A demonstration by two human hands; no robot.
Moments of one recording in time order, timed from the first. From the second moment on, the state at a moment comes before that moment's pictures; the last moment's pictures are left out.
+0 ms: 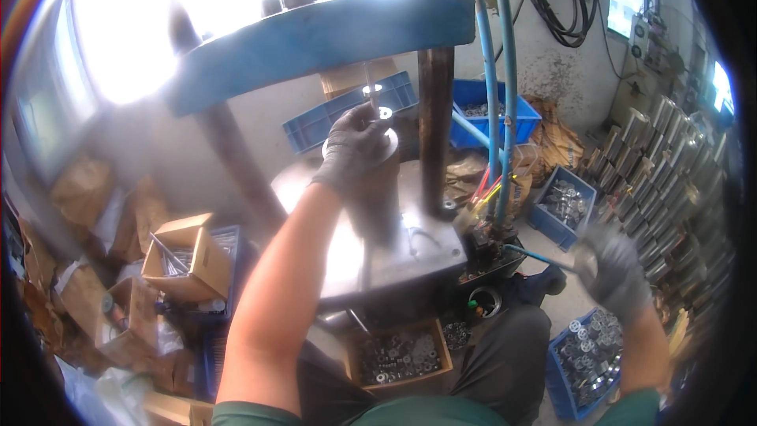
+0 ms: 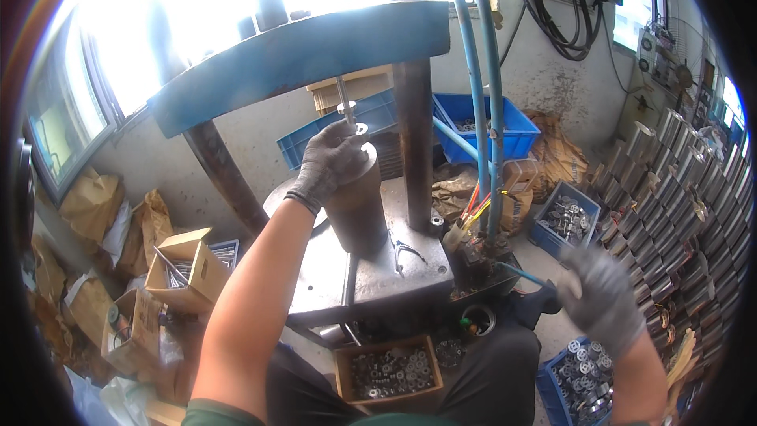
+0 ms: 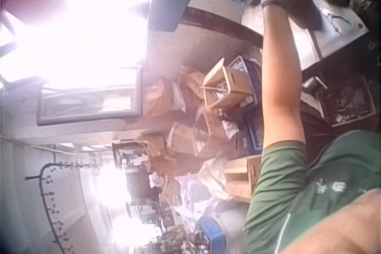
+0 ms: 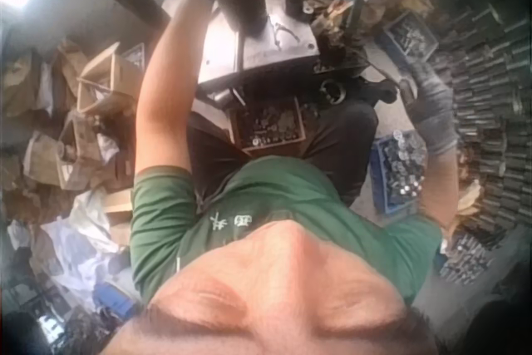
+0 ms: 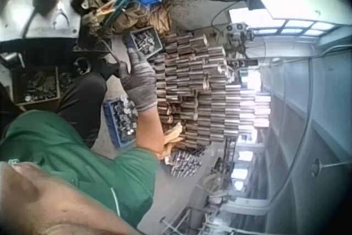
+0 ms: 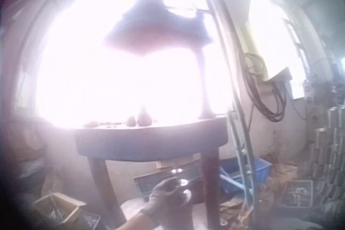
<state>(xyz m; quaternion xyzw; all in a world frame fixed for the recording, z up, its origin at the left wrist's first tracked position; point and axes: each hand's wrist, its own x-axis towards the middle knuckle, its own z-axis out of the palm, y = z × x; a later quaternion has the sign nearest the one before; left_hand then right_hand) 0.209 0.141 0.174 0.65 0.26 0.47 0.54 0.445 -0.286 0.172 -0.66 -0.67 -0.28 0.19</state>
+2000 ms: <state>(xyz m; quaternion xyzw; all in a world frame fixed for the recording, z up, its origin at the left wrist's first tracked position) 0.198 0.153 0.172 0.72 0.20 0.41 0.53 0.493 -0.161 0.227 -0.61 -0.63 -0.36 0.31</state>
